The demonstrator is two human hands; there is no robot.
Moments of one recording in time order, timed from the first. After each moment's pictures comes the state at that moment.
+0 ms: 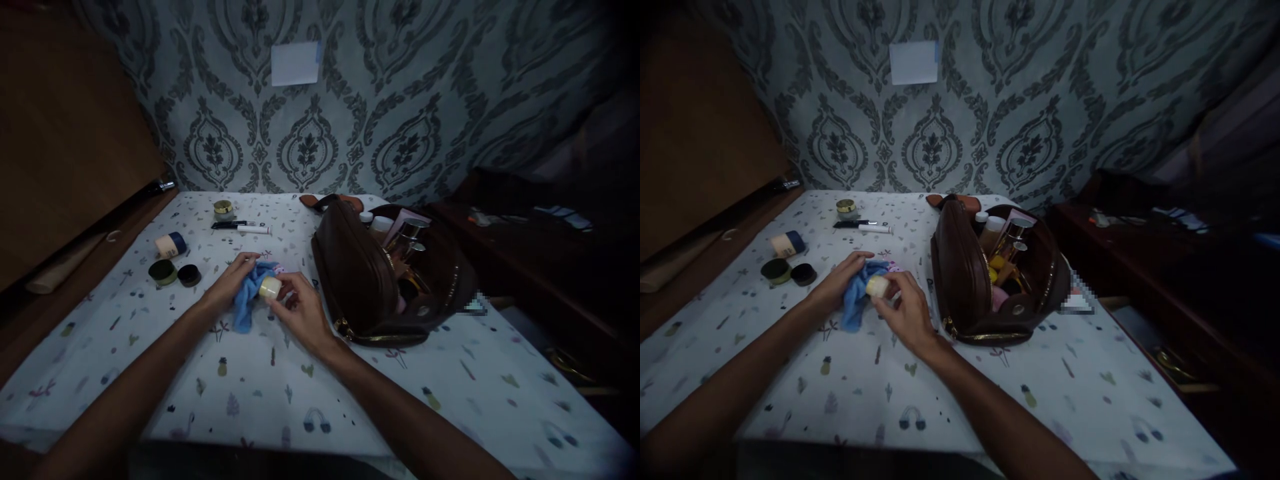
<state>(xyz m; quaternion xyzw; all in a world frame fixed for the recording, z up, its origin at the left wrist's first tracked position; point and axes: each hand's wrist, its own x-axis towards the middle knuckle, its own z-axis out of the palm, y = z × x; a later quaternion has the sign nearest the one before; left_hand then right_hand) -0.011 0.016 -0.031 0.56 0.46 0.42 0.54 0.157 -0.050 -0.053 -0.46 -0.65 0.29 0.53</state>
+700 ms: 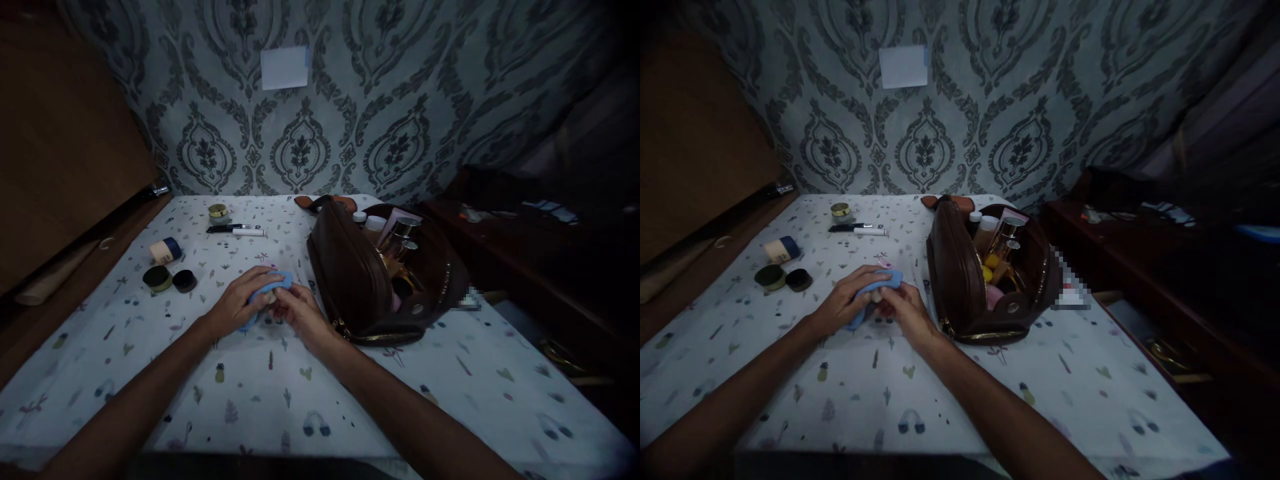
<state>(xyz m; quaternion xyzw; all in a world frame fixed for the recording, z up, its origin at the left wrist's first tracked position) -0.012 0.001 -0.033 0.85 0.24 0.36 0.31 0.155 -0.046 -0.054 -0.36 -0.35 0.66 0.56</state>
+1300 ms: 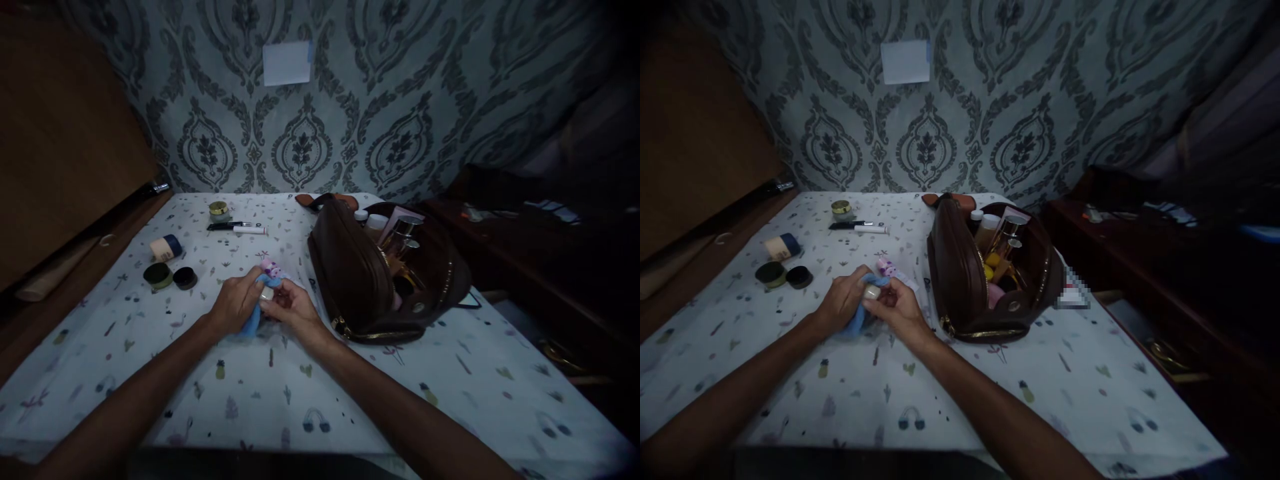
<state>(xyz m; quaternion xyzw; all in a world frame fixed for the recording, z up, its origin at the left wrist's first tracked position) -0.011 -0.010 -0.036 0.83 0.38 0.33 0.23 0.149 -0.051 -0.051 -0.36 -0.44 0.64 0.53</state>
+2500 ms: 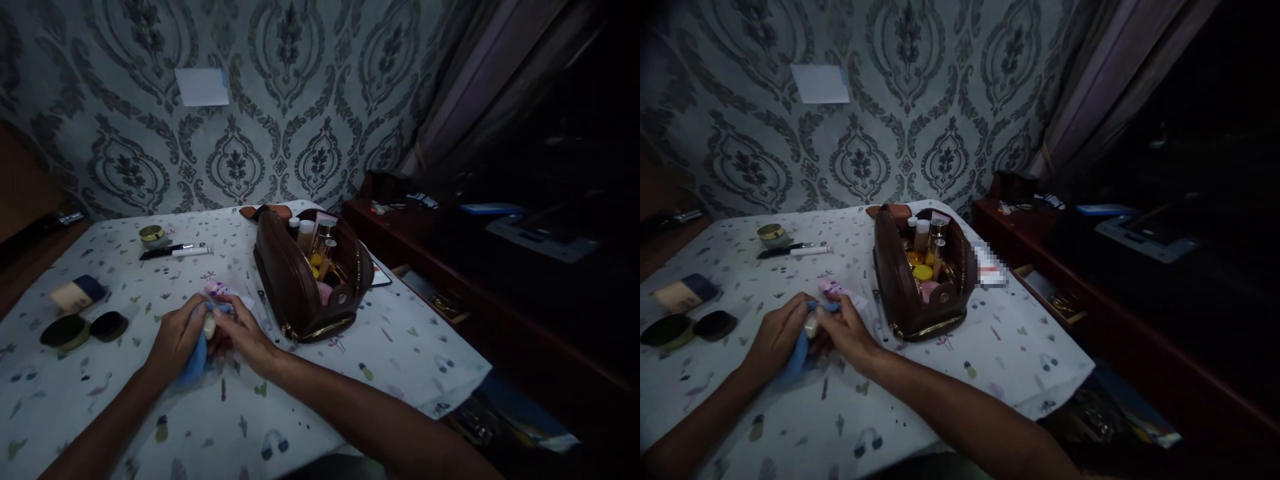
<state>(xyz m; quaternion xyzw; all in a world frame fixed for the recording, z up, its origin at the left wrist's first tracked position) -0.002 -0.015 -0.030 0.80 0.40 0.34 0.28 0.148 -0.055 -0.057 -0.36 -0.39 0.67 0.52</state>
